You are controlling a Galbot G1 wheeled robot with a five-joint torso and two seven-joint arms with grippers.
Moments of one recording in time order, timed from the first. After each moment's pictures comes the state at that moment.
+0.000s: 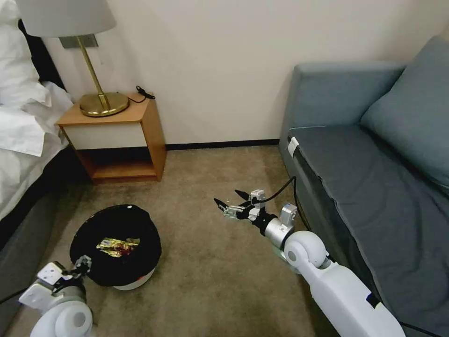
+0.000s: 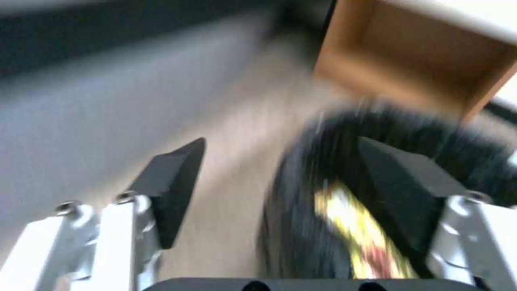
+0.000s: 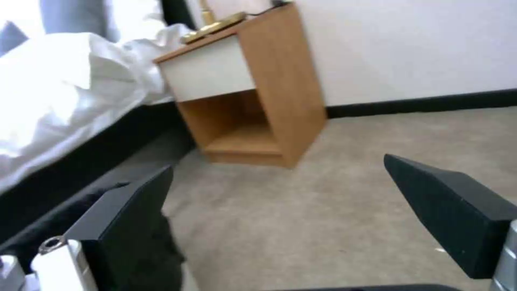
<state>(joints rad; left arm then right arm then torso) 1.61 -1.49 -0.94 -2.06 -0.60 0.27 -0.47 -1.02 1.16 0.07 1.73 0.67 -0.18 -0.20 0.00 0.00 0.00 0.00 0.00</state>
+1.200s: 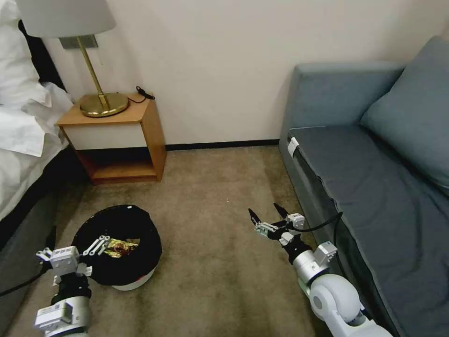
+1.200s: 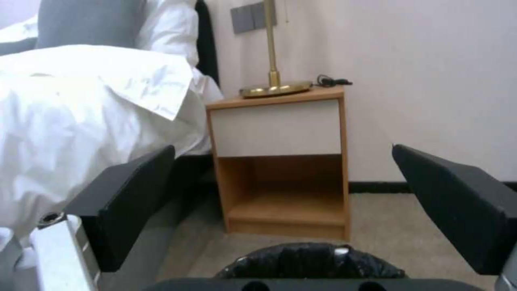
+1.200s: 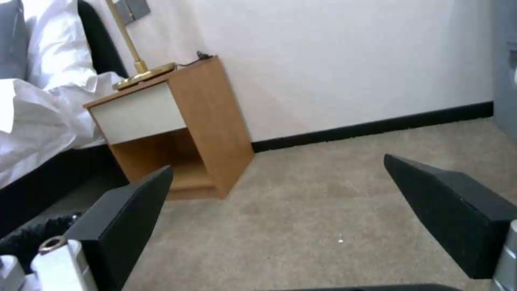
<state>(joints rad) 1.78 -1.52 -0.85 -2.15 -0.11 -0.24 -0.12 -1.40 1.22 0.31 1.93 0.52 -0.02 -0.12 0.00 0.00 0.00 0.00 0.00</state>
